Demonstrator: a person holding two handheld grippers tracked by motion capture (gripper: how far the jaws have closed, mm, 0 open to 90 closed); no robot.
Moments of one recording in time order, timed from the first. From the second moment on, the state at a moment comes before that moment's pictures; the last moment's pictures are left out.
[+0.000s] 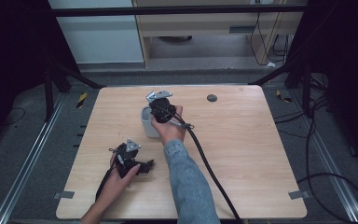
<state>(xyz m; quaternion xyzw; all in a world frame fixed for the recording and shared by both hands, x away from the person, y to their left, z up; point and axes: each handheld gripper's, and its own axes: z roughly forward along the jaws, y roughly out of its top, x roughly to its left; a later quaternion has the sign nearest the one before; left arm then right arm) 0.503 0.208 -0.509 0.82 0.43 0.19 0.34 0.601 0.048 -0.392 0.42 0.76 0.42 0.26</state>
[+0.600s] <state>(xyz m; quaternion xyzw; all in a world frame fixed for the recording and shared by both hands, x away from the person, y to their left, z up) 0.503 0.208 -0.509 0.82 0.42 0.19 0.34 0.601 0.046 -0.390 0.42 0.76 0.42 0.25</state>
